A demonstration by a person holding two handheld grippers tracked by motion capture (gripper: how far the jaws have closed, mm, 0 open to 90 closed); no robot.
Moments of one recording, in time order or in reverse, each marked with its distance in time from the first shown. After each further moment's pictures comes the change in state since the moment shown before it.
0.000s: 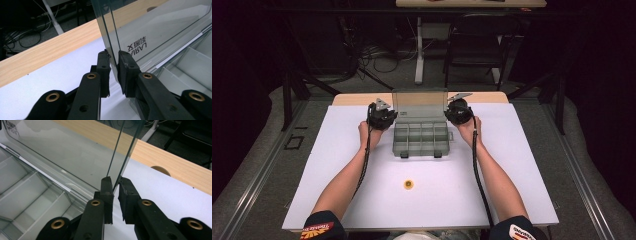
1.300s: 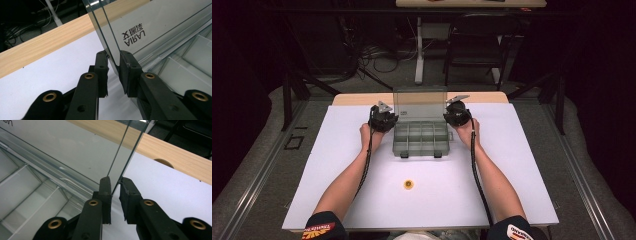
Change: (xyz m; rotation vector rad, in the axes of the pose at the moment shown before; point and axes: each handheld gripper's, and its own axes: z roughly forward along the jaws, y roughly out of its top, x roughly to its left) left arm -0.004 -0.008 0.008 0.038 0.016 0.008; right arm 0.003 -0.007 0.012 0.032 -0.020 0.012
